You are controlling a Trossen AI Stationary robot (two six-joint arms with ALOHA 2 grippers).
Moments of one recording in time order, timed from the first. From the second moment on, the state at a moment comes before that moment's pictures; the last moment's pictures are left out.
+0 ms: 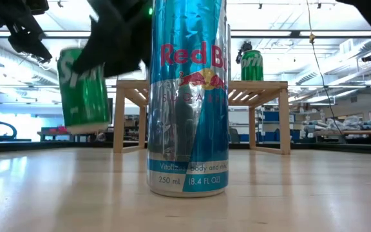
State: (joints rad) left arm 0.29 0.40 0.78 -1.07 0.08 -0.25; right arm 0.14 2.21 1.80 -0.20 0.22 0.03
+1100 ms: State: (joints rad) left arm 0.29 0.40 0.78 -1.09 0.08 -0.26; right arm 0.21 1.47 1.80 -0.88 0.77 0.16
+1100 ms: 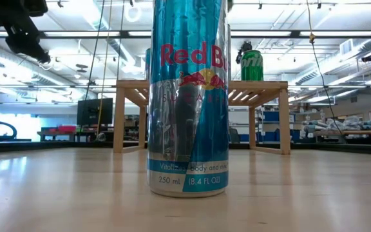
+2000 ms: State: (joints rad) left arm 0.29 0.40 0.78 -1.13 0.08 -0.30; right arm 0.21 1.13 1.53 -1.17 0.81 0.41
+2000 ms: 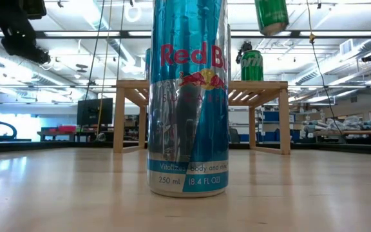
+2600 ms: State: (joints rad) left arm 0.29 0.40 0.78 -1.00 0.08 -0.30; right arm 0.07 0.82 0.86 -0.53 0.71 0.25
